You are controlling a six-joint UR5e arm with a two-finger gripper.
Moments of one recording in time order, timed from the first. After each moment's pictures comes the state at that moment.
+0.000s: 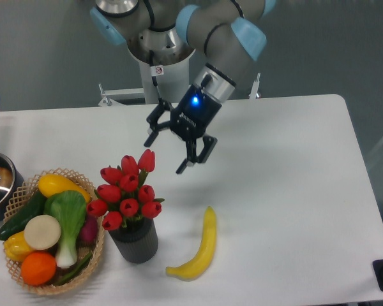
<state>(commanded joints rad) 2.63 -1.76 -1.96 -0.78 0.58 1.30</state>
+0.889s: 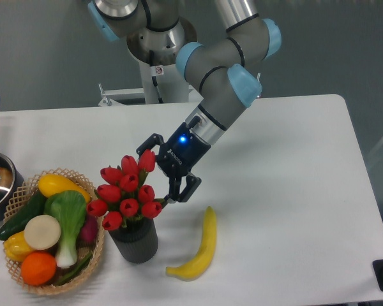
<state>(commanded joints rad) 2.55 -1.84 -1.94 -0.76 0.55 1.37</state>
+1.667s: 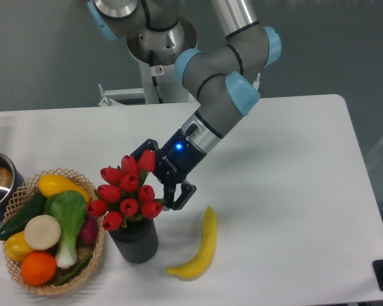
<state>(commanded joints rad) 2.51 -1.89 -1.86 -0.76 0.56 1.24</state>
